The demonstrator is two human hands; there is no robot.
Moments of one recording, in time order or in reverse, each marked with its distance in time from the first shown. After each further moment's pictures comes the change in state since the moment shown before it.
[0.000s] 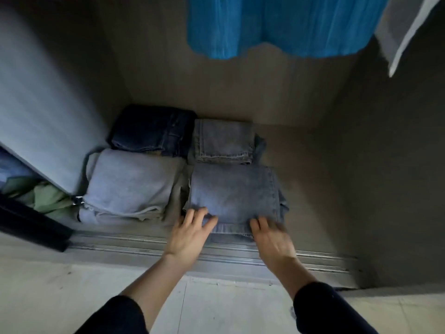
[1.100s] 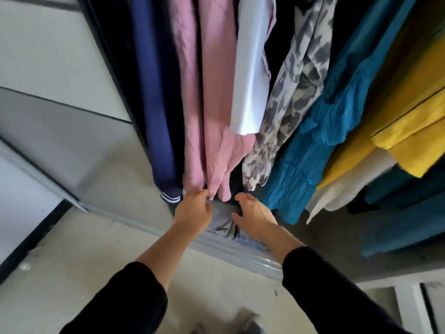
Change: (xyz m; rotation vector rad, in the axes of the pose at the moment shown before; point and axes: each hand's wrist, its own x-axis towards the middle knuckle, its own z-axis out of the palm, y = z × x) left_hand -0.086 -0.137 -0.673 -0.520 0.025 -0.644; right_hand -0.167 -0.127 -0.657 0.456 -0.078 -0.212
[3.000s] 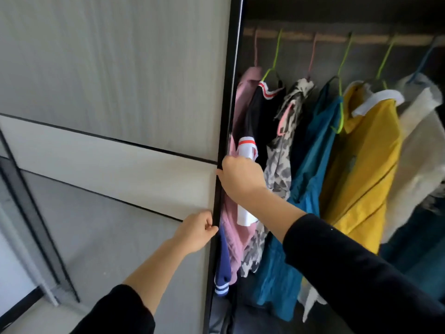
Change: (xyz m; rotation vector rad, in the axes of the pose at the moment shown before) left_hand 0.052 0.061 -0.145 -0.180 0.047 0.183; right_hand -0.022 -0.165 -0.259 -0.450 0.688 -0.217
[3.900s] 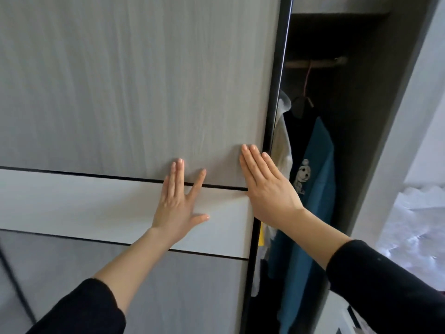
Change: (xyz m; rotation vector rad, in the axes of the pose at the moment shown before) left_hand 0.001 0.208 0.059 0.592 0.553 0.545; right_hand -0.161 0.252 -0.060 -0.597 0.261 -0.115
